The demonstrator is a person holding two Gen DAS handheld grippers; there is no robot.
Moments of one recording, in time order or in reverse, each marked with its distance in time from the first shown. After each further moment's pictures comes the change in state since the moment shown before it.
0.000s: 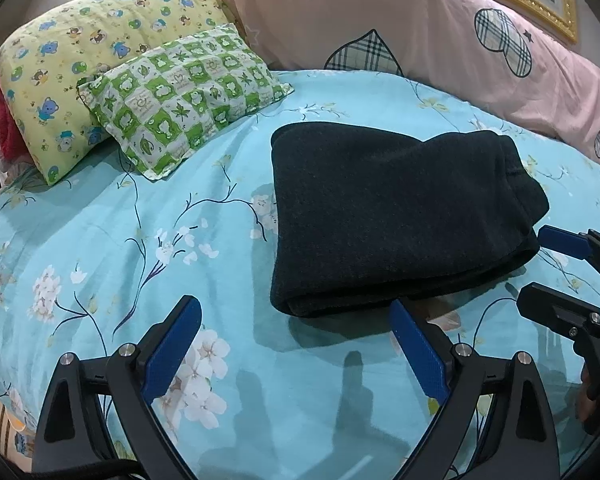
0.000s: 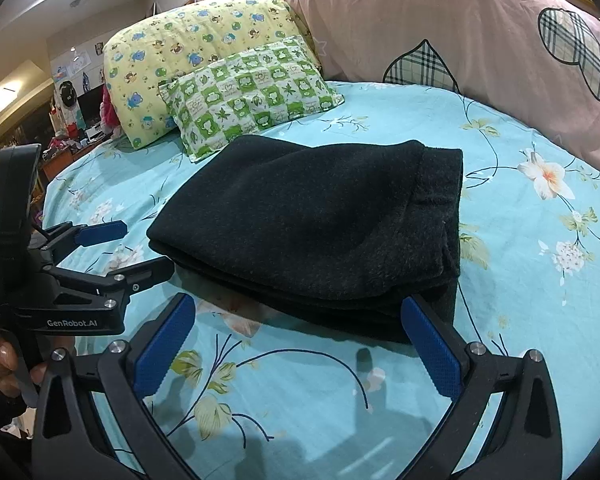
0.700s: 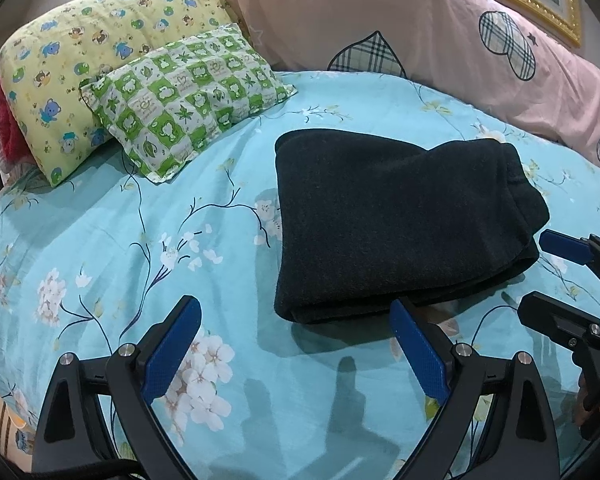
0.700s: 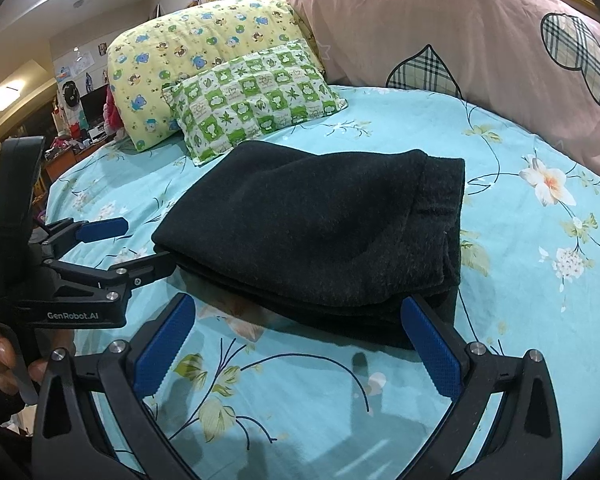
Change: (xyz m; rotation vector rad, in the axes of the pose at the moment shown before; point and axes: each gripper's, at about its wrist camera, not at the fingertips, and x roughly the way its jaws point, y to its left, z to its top) left arm -0.002 0.001 0.005 -0.011 0.010 0.006; right arm -0.002 0.002 0.003 -0.007 -0.009 0.008
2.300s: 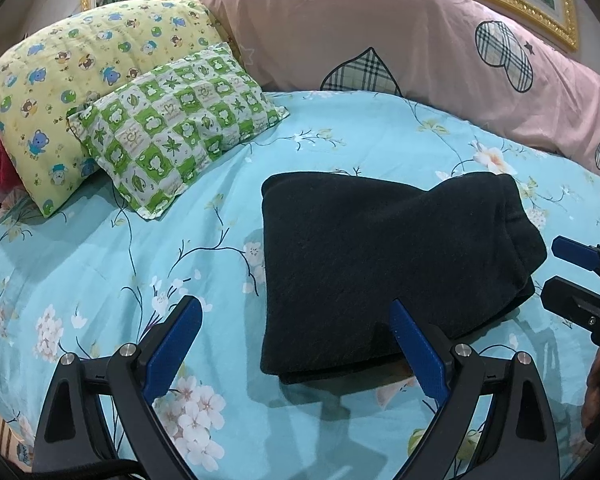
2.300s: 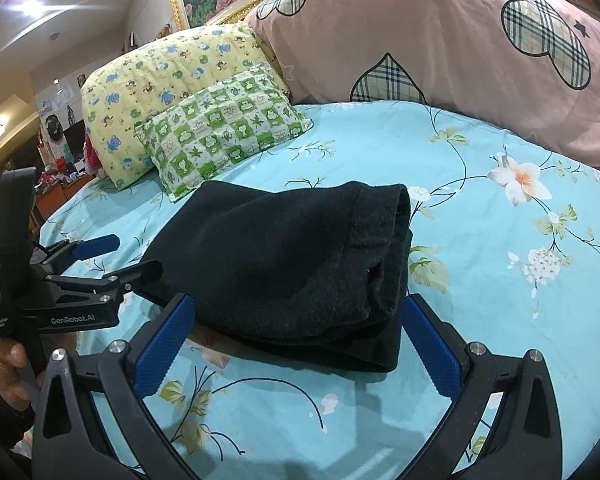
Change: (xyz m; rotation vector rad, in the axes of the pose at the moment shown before) left arm 0.005 -0.007 0.027 0.019 -0.049 -0.009; right arm -0.016 -0.034 0.017 0.103 -0.053 -0.032
